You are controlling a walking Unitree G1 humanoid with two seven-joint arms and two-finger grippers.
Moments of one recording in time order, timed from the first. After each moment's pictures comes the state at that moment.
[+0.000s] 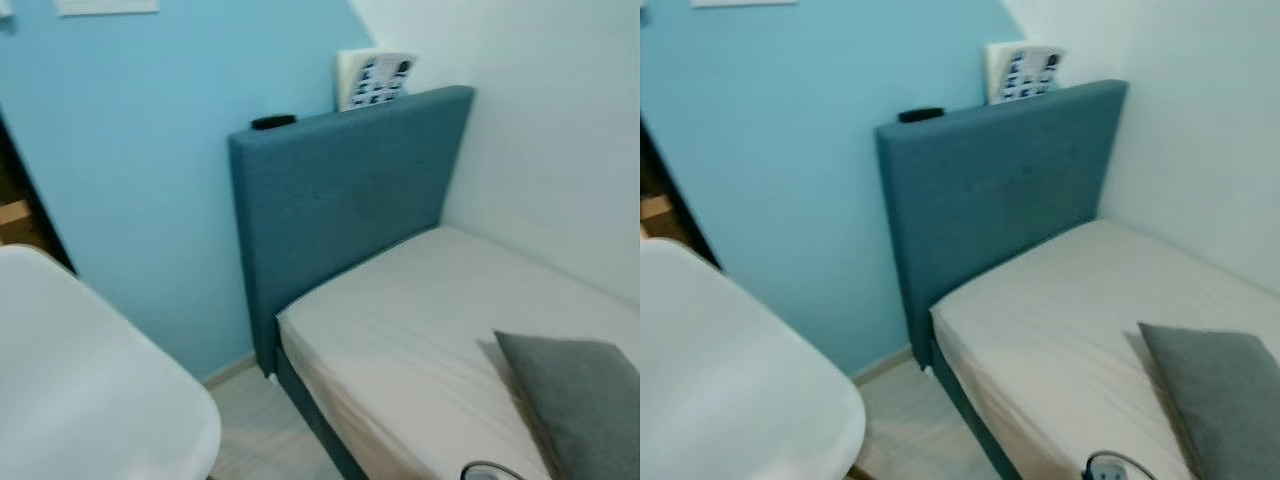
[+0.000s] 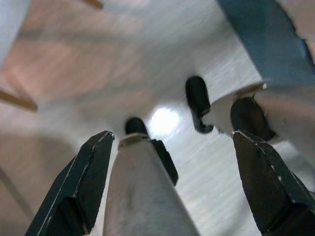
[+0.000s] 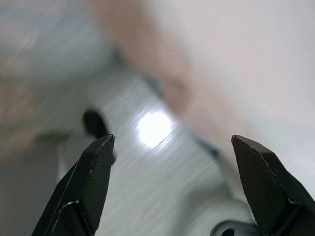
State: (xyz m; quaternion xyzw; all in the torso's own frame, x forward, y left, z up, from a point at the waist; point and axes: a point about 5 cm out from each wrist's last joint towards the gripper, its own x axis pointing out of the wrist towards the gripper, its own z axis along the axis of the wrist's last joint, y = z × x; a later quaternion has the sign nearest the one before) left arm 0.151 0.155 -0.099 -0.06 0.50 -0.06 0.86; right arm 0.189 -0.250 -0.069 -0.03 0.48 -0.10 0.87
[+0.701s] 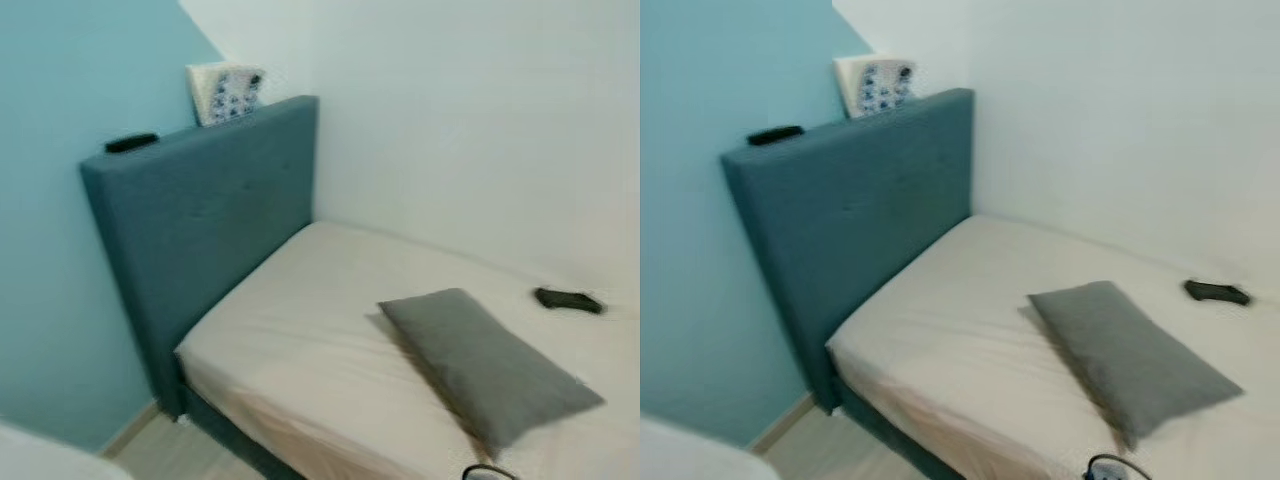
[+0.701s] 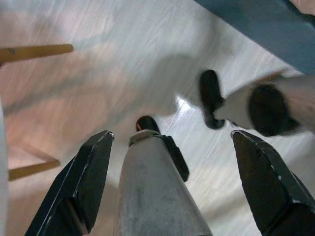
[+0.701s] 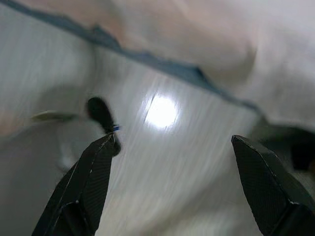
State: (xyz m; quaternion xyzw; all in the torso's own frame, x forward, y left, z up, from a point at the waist) left arm 0.145 0.161 -0.102 -0.05 0.51 -0.05 0.86; right arm 0.164 -0.234 -0.085 -0.01 0.51 -0.10 0.85
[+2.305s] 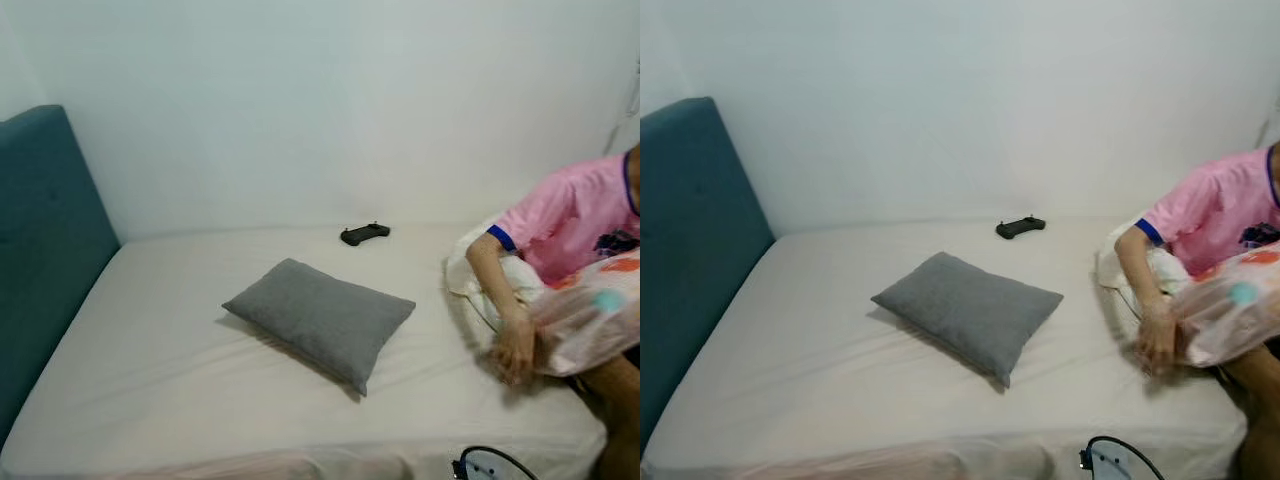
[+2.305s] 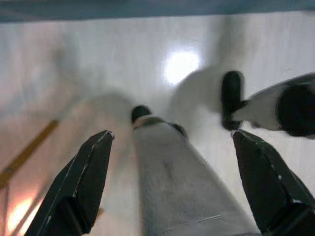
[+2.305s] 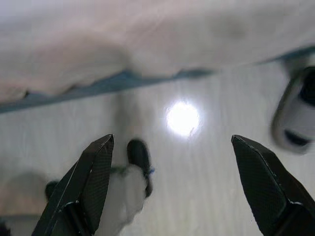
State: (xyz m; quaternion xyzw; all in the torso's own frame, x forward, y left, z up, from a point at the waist) left arm 0.142 0.160 -0.103 -0.05 0.52 -0.06 0.85; right arm 0.201 -0.239 -0.065 0.02 0.44 -0.10 0.89
